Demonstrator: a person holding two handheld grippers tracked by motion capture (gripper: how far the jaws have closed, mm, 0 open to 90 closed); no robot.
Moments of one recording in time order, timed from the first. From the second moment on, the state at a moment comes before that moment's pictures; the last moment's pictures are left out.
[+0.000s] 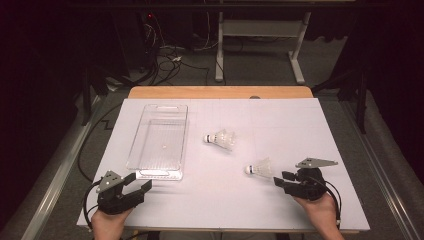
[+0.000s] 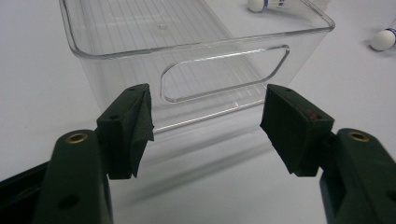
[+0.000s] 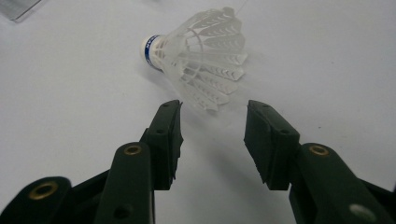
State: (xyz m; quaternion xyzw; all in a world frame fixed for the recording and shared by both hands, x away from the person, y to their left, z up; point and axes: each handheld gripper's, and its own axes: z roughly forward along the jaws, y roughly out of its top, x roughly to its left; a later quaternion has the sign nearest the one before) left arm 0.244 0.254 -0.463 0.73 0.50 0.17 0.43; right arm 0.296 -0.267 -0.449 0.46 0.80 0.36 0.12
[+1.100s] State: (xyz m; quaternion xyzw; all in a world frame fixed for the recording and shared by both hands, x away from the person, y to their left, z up) left arm 0.244 0.254 -0.463 0.73 0.50 0.17 0.43; right arm 0.307 -0.244 -0.451 0.44 0.82 0.35 0.10
